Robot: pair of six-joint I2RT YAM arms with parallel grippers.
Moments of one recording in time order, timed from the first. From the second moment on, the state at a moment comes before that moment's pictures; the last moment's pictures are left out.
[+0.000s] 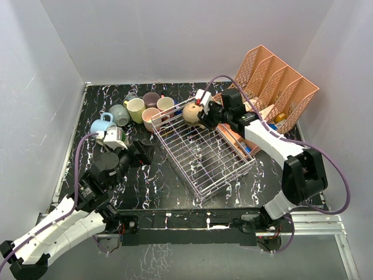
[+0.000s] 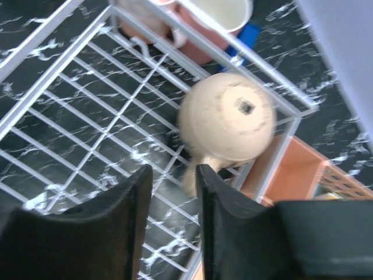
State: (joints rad) left arm -0.80 0.54 0.64 -0.33 -0.43 -0.56; right arm 0.44 1.55 1.20 -0.14 -0.45 -0.53
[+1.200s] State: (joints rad) left arm -0.80 0.57 0.64 -0.33 -0.41 -0.56; right arm 0.43 1.92 1.51 -0.44 -0.27 -0.54
